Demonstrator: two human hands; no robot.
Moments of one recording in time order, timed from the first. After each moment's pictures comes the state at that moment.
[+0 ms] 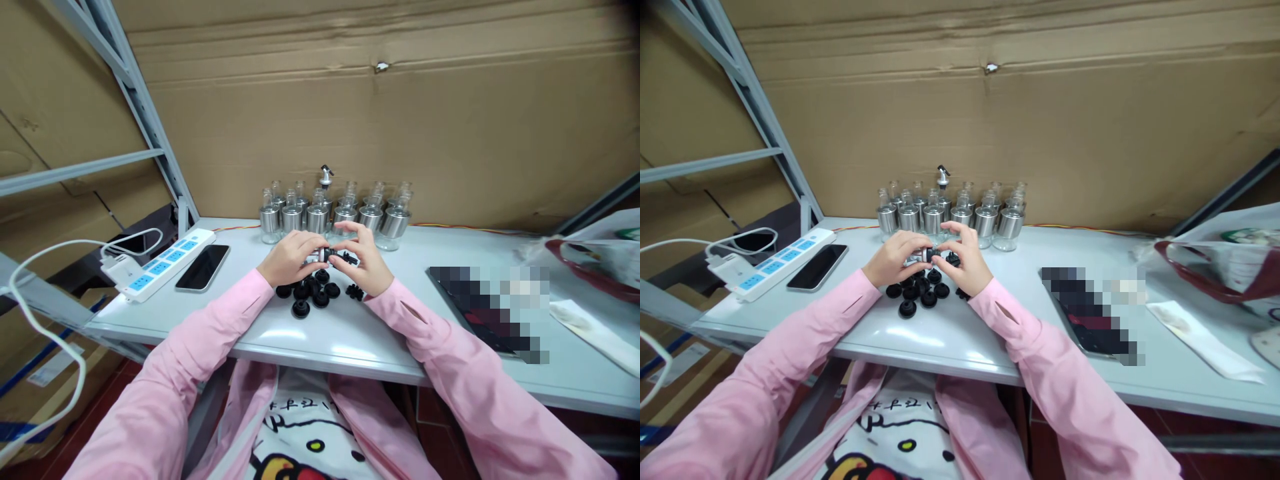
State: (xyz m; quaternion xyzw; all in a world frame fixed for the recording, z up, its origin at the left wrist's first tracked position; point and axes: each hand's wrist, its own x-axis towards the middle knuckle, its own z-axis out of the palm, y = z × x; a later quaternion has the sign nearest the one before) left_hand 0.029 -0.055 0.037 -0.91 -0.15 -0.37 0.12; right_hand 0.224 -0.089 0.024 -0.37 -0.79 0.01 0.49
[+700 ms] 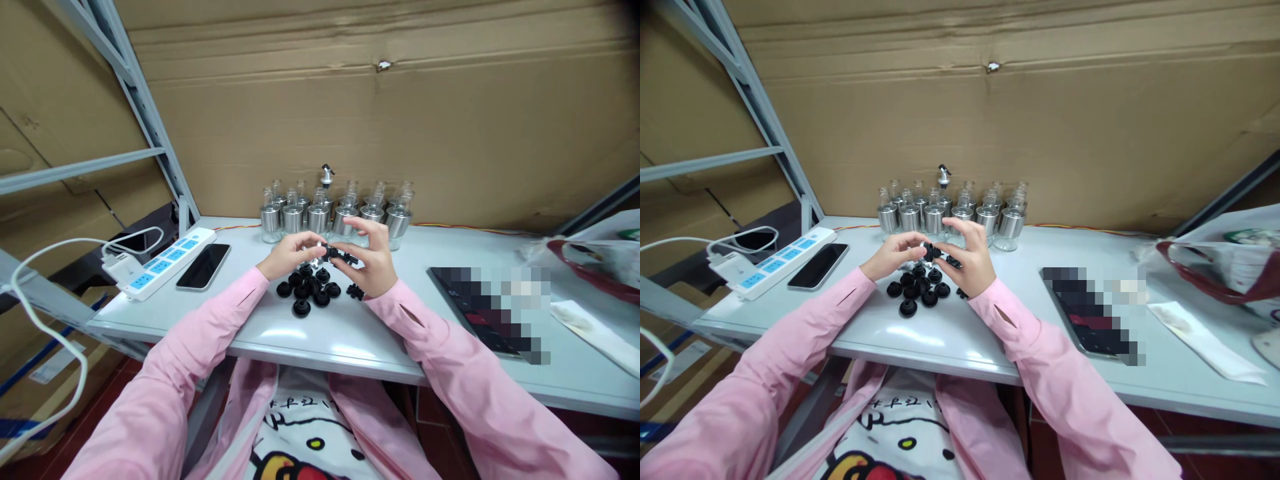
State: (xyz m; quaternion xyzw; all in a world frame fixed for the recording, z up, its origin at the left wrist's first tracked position) left_hand 0.034 -0.053 0.041 -0.78 -0.25 -0.38 -0.43; right_hand 0.224 -0.097 0.032 -0.31 -0.78 -0.20 0.50
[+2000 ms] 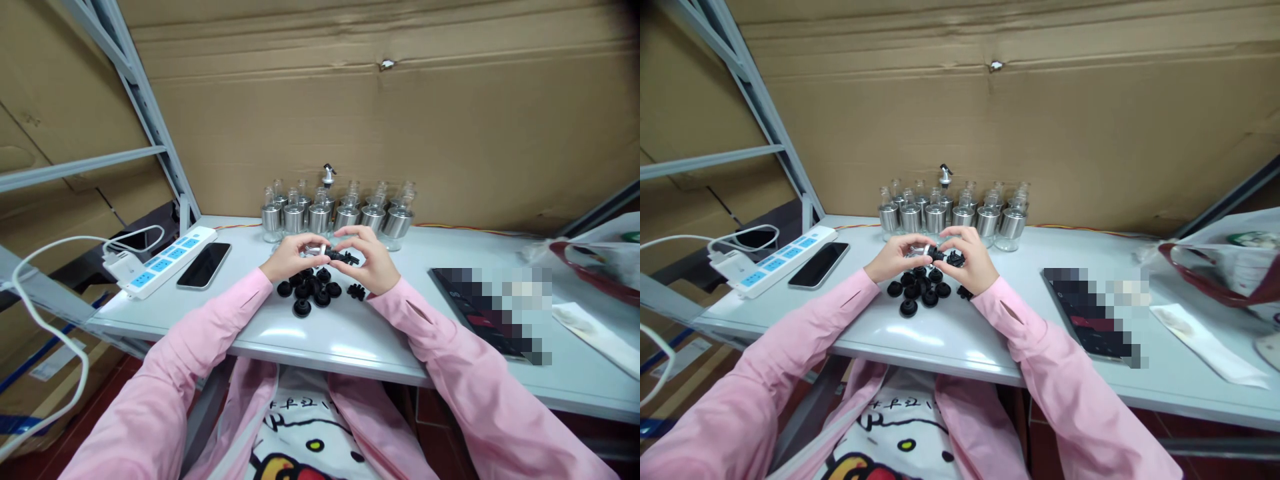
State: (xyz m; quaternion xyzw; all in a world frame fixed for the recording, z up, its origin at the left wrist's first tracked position) left_hand 0.036 -0.056 0.036 -0.80 -0.25 -0.40 -0.37; right_hand 0.228 -0.091 0.032 -0.34 -0.81 -0.03 0.48
